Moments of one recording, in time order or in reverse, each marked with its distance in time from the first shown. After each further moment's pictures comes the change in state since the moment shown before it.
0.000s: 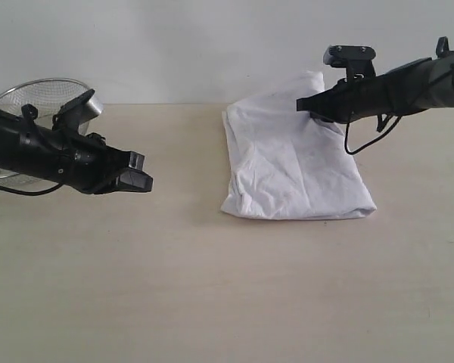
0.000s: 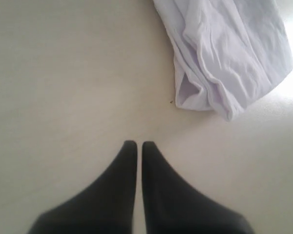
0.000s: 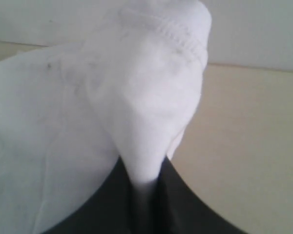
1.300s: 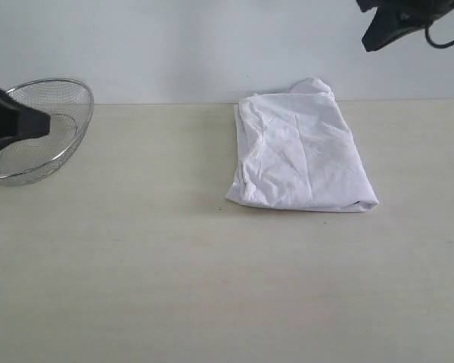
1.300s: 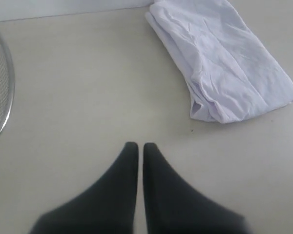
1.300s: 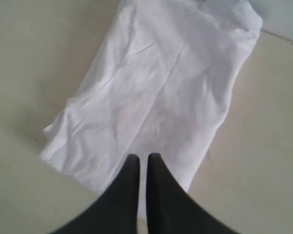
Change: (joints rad) left arm -0.012 -0.754 0.257 0.584 -0.222 -0.533; right arm -0.053 -0.490 -0.135 -0.849 0.874 0.722
